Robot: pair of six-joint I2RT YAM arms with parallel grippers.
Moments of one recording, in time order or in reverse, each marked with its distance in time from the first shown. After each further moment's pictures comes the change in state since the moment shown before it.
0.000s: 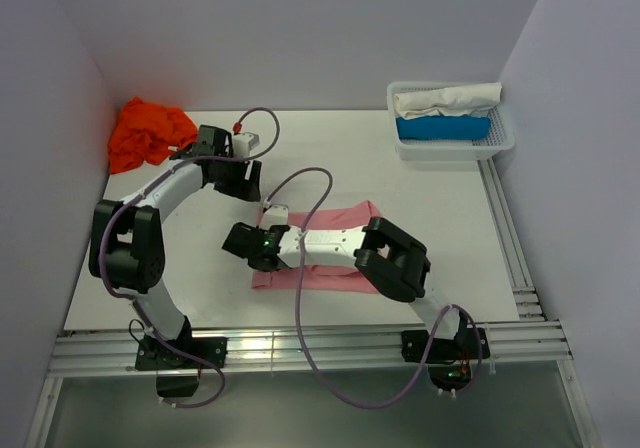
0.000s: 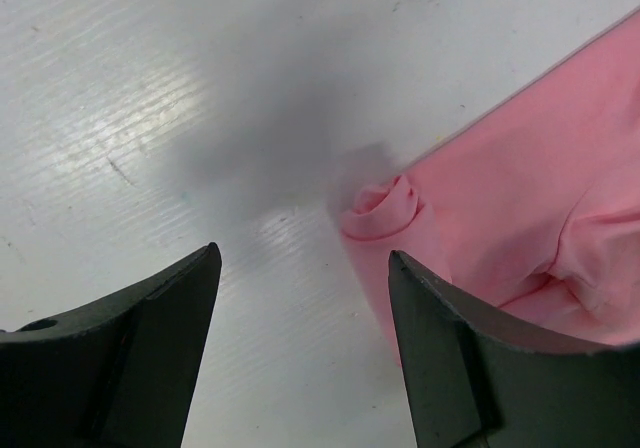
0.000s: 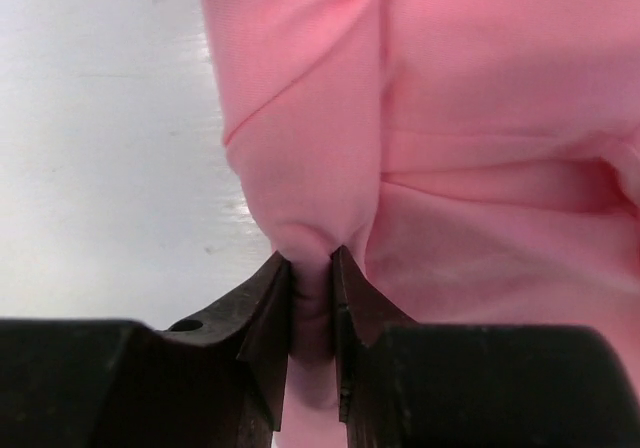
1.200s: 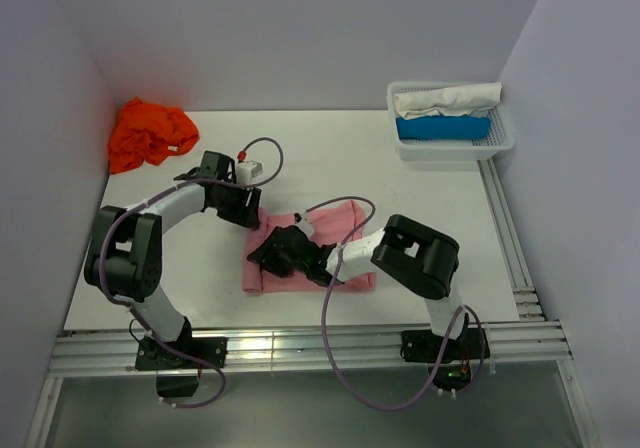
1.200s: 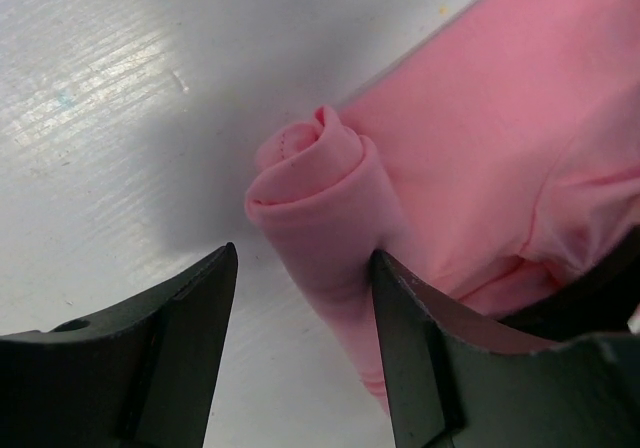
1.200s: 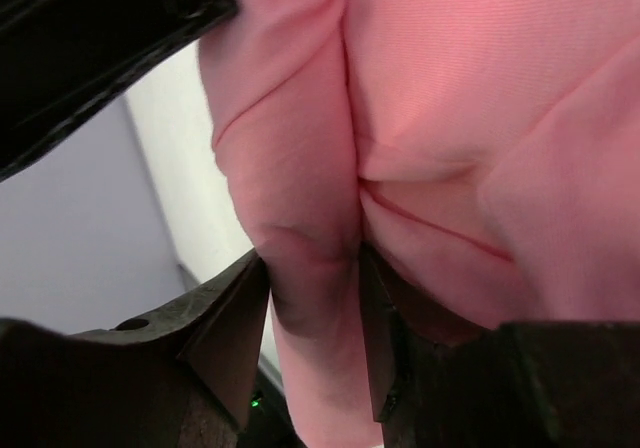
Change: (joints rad) left arm -0.007 -0.067 -0.233 0.059 0.043 0.025; right arm -0.110 -0.189 -0.708 1.141 -0.377 0.202
